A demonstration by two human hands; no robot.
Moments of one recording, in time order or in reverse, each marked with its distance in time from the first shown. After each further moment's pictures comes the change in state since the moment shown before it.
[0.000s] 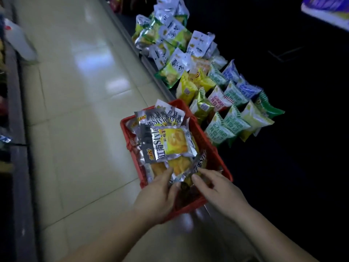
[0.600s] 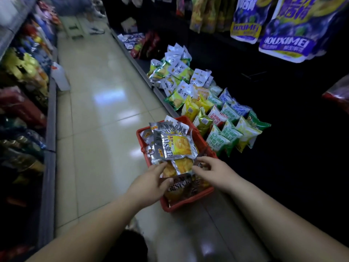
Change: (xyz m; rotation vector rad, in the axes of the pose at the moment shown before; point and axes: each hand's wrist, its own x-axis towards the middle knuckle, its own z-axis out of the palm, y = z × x) left_hand -0.058 -0.019 -0.037 0.165 0.093 0.091; right_hand -0.051 -0.032 -0.013 0.006 0.056 -0.171
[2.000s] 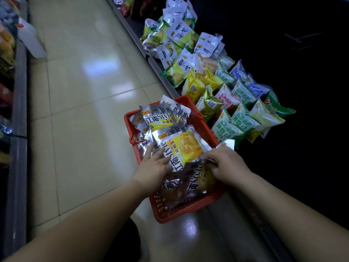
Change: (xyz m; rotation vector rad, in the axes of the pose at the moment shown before) left_hand 0.118 -0.053 0.069 0.537 -0.018 0.402; right_hand 0.120 0.081 0.017 -0.490 0.079 -0.233
